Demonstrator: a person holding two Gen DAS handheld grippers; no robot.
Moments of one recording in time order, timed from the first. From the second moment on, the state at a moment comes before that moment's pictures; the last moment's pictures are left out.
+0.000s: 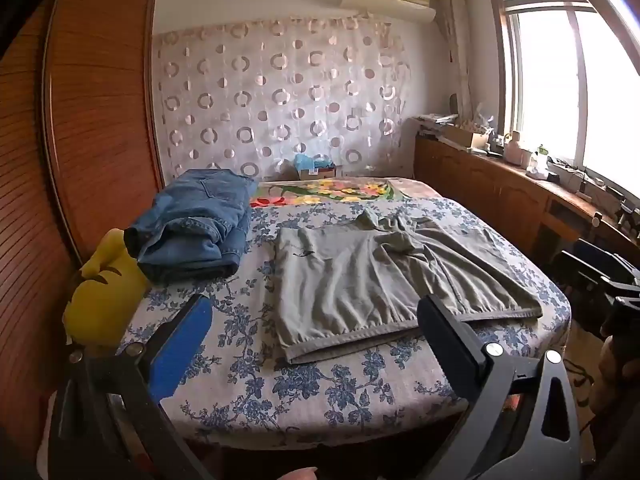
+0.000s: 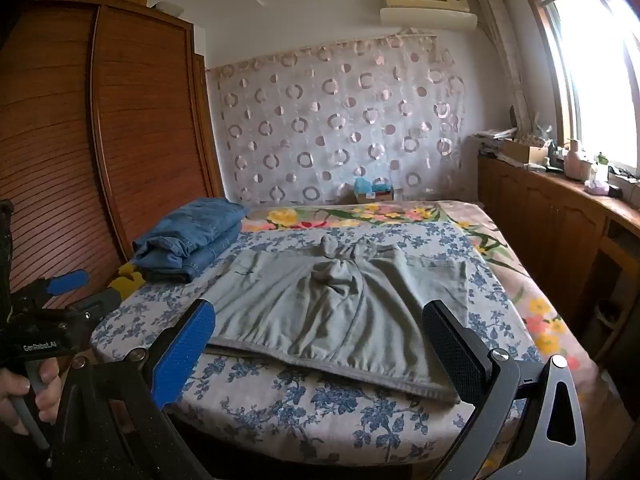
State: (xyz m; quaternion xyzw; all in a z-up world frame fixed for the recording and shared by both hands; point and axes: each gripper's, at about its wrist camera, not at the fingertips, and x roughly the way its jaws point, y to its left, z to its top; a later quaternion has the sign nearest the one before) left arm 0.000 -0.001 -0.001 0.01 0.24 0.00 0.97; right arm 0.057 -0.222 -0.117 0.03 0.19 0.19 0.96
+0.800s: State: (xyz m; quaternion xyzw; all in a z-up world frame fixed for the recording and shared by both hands) left arm -0.006 0.000 0.007 0.00 0.23 0.00 0.97; right arm 0.053 -0.218 -0.116 0.03 0.18 0.19 0.96
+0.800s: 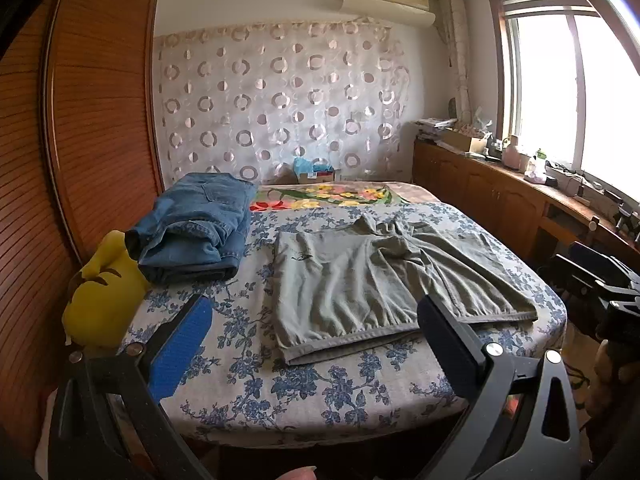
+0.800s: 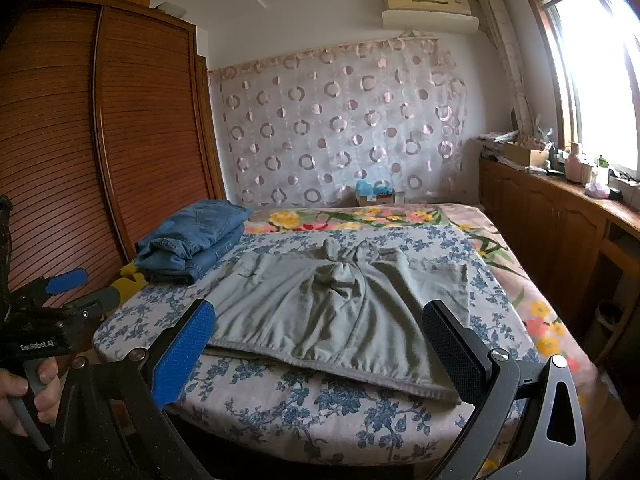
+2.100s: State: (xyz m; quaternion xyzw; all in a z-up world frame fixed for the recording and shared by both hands) left arm -0.008 -0.005 0.013 0.00 0.23 0.00 0.97; right arm 0.051 -0.220 -0.115 0.03 0.18 0.19 0.96
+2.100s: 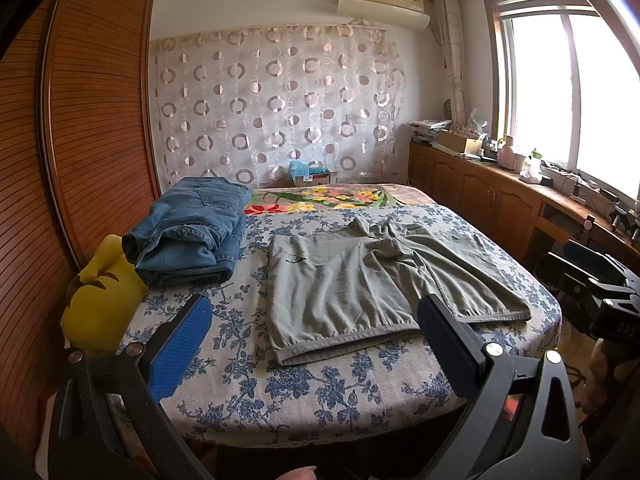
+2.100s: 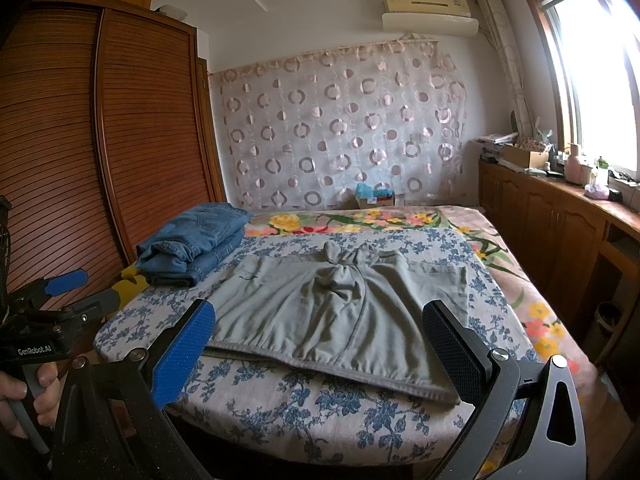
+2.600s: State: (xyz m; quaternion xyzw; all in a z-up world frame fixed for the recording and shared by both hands) left arm -0.009 -0.005 0.013 0.00 0.23 0.00 0.97; right arm 0.050 -0.220 -0.115 0.03 0.18 0.19 0.96
